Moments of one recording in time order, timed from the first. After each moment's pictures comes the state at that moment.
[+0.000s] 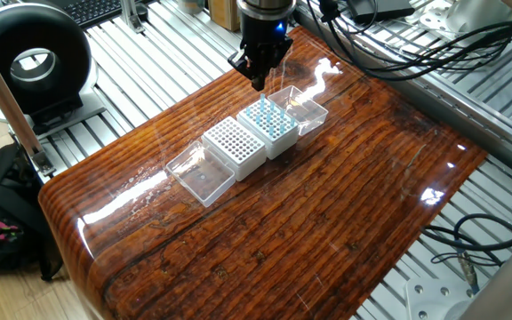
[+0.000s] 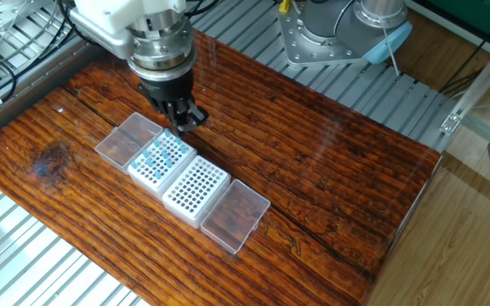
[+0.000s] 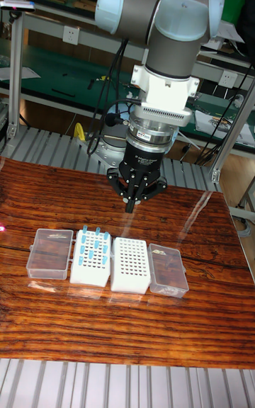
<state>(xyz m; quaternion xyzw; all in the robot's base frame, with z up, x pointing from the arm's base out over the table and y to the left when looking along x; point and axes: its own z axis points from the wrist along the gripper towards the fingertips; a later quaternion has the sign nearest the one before) 0.536 0.023 0.176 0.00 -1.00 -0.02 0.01</state>
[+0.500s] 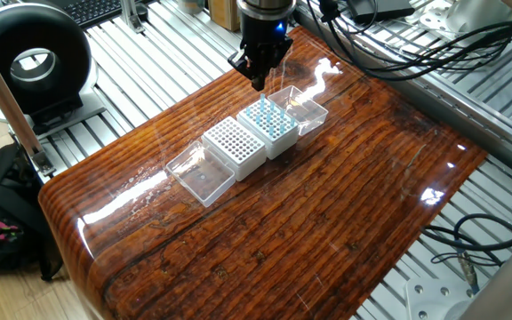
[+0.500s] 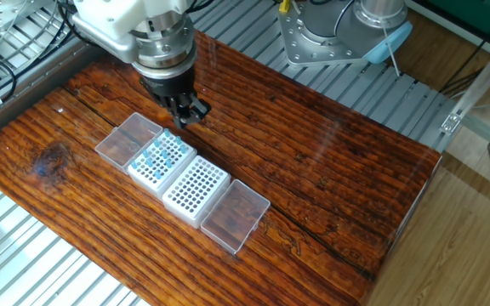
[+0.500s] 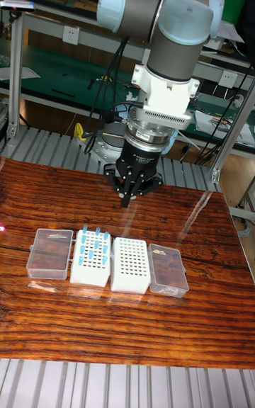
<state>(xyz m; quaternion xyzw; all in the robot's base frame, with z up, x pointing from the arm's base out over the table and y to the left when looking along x) 0.532 0.008 0.176 0.02 -1.00 0.01 0.02</state>
